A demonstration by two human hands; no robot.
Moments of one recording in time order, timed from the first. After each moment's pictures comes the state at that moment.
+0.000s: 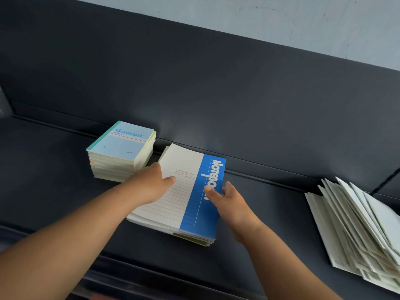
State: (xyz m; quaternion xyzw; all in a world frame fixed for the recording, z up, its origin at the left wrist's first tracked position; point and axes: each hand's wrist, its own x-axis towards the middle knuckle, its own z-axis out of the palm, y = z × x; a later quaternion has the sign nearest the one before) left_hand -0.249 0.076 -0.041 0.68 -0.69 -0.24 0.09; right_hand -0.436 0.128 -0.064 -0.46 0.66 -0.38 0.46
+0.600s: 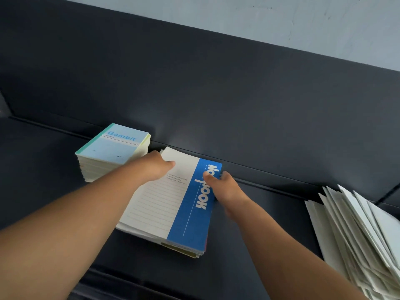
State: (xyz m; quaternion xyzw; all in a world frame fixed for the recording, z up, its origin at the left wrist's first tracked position) left_hand -0.274 0.020 -0.029 0.74 -0.63 -0.24 0.09; right_hand -0.453 0.064 -0.060 -0.42 0.68 -0.38 0.47
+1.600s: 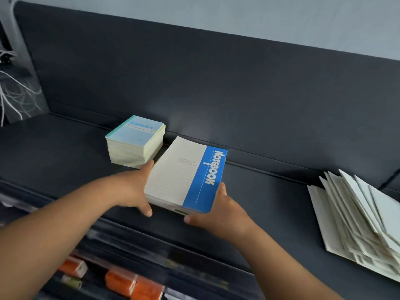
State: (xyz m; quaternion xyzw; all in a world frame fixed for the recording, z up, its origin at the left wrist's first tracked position) left_hand -0.208 0.130 -0.042 0.65 -0.72 -0.23 -0.04; right_hand -0.432 0.186 -0.059 -0.64 0.70 -0.14 0.30
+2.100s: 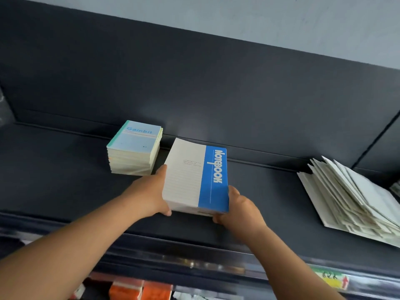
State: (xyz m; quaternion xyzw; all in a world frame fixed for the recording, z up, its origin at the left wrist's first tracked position) left_hand -0.196 0.109 -0.068 0.57 -0.80 -0.19 0.07; right_hand -0.406 0.193 -0.068 -0.60 0.78 -0.11 0.16
